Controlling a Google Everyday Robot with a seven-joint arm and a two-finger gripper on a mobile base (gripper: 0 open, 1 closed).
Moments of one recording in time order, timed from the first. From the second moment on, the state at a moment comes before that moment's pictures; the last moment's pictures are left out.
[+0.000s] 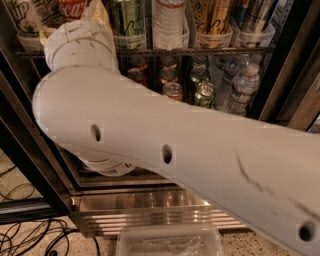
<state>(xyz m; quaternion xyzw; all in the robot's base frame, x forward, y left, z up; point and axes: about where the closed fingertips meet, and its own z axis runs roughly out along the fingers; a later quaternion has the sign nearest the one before) 0.549 0.136 1.086 -0.22 0.63 -0.01 0.74</state>
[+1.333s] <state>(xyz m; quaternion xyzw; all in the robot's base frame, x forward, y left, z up) 0.590 0.151 1.078 -0.20 0.64 -0.01 0.74</state>
